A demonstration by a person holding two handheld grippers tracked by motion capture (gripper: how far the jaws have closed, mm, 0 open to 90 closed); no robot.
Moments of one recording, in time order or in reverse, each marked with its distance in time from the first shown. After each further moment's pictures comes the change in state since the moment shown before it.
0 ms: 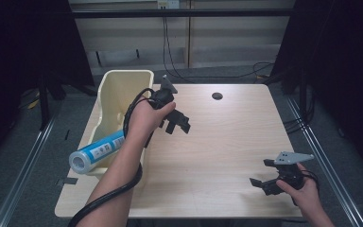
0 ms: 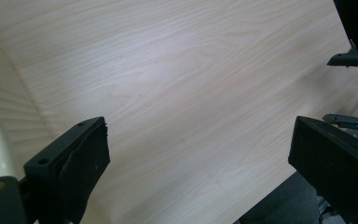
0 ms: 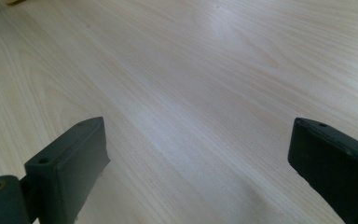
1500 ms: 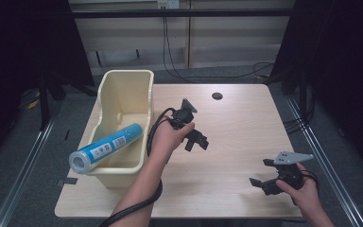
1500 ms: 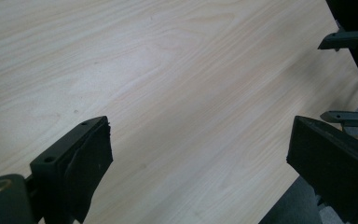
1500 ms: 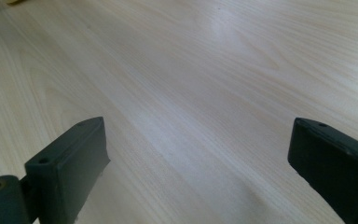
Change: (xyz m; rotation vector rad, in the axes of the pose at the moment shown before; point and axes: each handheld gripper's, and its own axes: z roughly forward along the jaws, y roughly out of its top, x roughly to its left) left arm -0.024 -0.013 0.075 -0.004 -0.080 0.078; right arm 0.001 0.001 0.000 0.002 0.000 -0.007
